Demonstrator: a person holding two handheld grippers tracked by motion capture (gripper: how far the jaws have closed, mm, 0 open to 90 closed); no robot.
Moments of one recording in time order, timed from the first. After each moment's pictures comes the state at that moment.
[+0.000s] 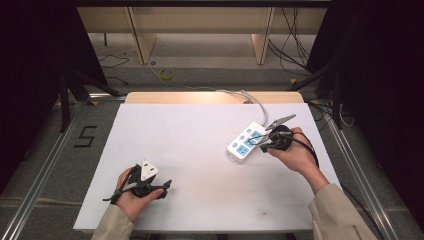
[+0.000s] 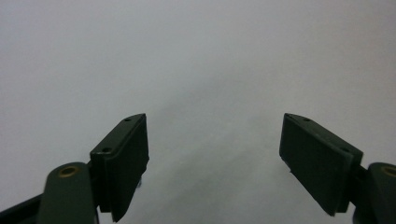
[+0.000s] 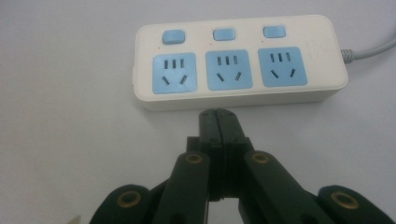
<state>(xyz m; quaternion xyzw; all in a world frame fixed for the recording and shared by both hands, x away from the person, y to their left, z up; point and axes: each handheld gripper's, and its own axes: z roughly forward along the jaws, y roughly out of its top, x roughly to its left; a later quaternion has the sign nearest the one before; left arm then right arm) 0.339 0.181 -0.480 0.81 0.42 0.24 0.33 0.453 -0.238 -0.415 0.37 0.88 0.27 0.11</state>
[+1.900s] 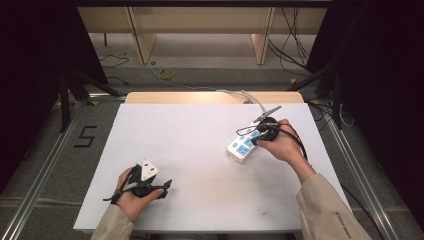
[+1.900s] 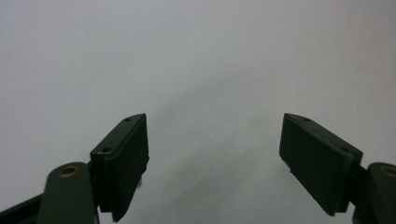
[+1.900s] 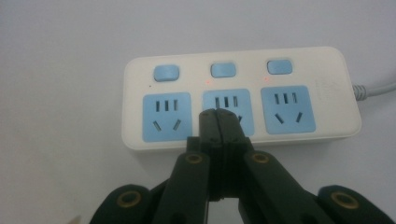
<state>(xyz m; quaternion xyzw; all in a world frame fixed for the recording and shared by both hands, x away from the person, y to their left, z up) 0.339 0.180 -0.480 0.81 0.42 0.24 0.33 0.486 -0.210 -0.417 0.37 0.89 0.26 0.11</state>
